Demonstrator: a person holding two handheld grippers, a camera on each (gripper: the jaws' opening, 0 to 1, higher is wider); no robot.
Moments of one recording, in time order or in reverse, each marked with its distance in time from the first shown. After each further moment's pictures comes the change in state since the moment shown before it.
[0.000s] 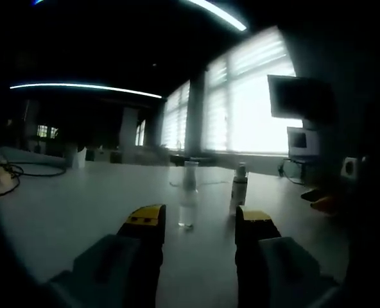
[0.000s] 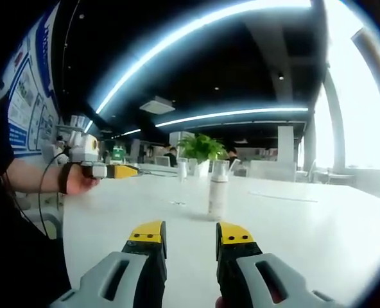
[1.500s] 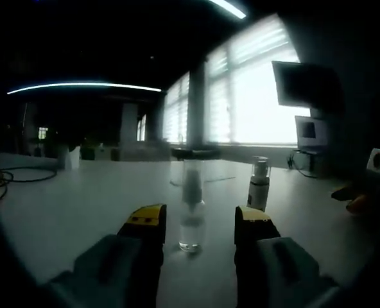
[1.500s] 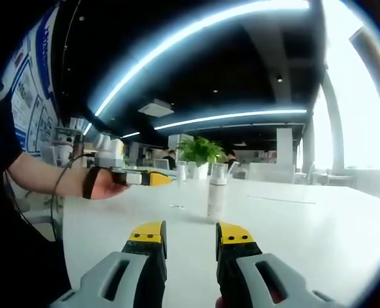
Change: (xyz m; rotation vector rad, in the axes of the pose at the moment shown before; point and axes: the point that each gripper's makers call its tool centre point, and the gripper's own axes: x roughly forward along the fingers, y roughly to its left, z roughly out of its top) left arm 0.079 0.003 -0.013 0.043 0.054 0.016; right arm 0.000 -0.003 0.002 0.003 -0.015 -0.006
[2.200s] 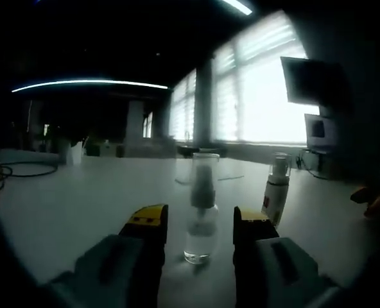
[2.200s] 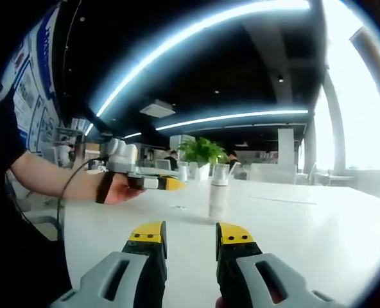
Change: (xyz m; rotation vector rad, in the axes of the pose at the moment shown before) left arm 0.030 0.009 -0.009 -0.059 0.000 0.037; right arm -0.001 0.001 0.001 -0.002 -0.007 0.010
